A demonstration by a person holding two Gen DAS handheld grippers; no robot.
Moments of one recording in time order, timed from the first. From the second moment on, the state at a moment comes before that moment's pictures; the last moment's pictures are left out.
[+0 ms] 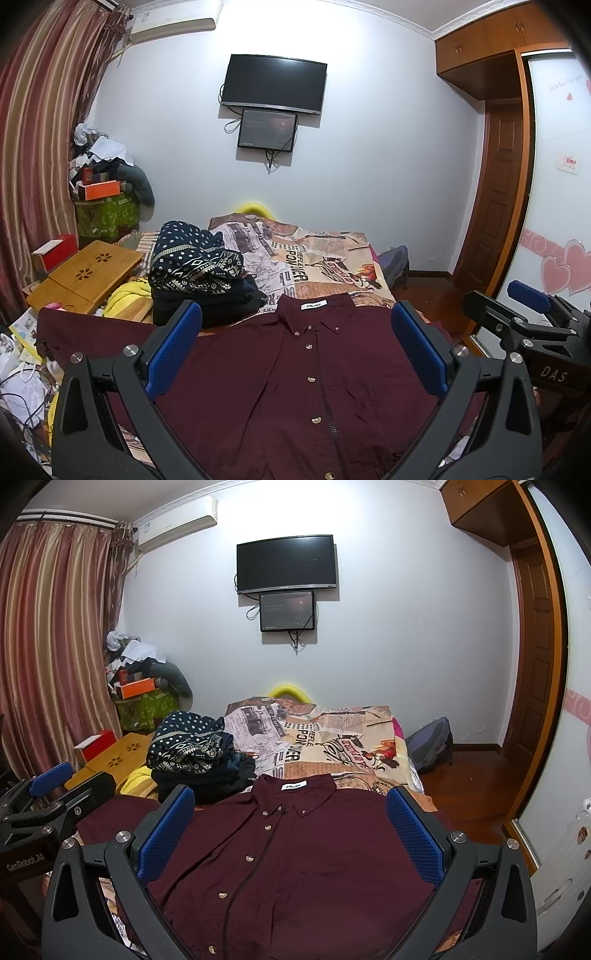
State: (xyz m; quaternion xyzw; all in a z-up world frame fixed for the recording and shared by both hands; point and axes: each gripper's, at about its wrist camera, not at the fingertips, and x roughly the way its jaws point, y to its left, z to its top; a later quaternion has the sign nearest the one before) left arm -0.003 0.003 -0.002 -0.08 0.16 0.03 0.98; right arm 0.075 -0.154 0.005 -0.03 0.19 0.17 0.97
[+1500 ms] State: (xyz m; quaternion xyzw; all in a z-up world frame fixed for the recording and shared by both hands) left arm 0.003 0.006 -0.008 -0.08 0.17 0.04 0.98; right arm 0.080 -0.155 0.004 -0.02 0.21 0.17 0.96
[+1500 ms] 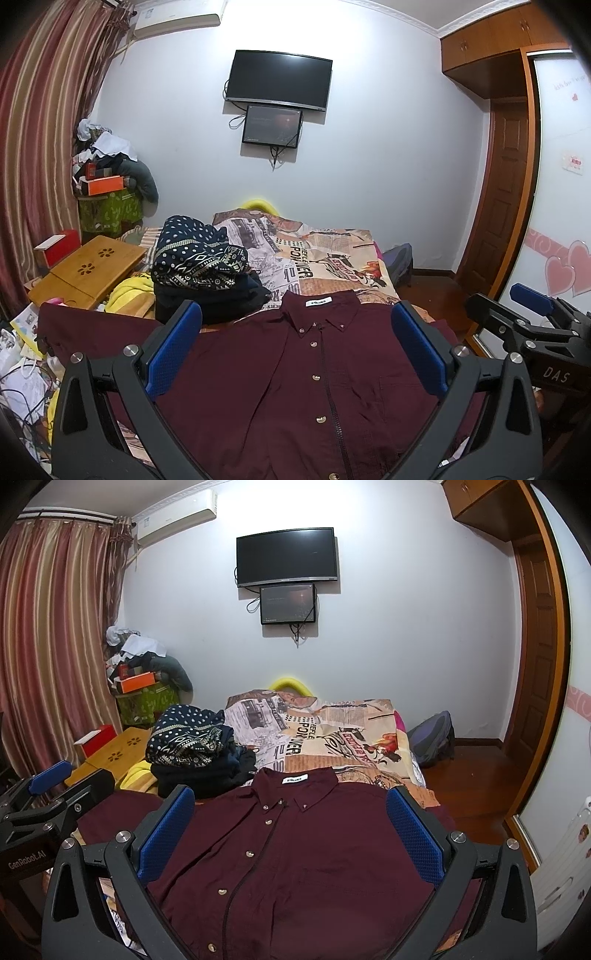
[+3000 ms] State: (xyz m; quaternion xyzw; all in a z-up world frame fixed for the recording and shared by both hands) left arm 0.005 0.373 -0.192 -0.37 0.26 0.31 0.84; right arm 0.151 -0.114 -0.036 -0.06 0.30 0.16 0.94
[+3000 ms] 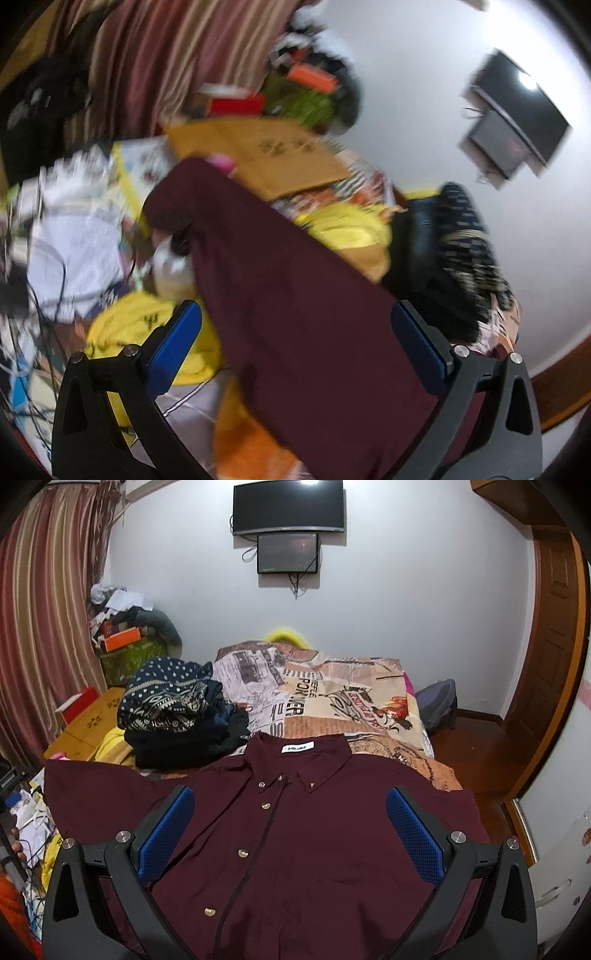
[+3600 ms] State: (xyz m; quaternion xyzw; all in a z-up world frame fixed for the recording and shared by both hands) left arm 0.036 0.480 -0.309 -0.52 0.30 0.28 0.75; right arm 0.174 -0.103 -0.043 -0.08 0.33 0.14 0.93
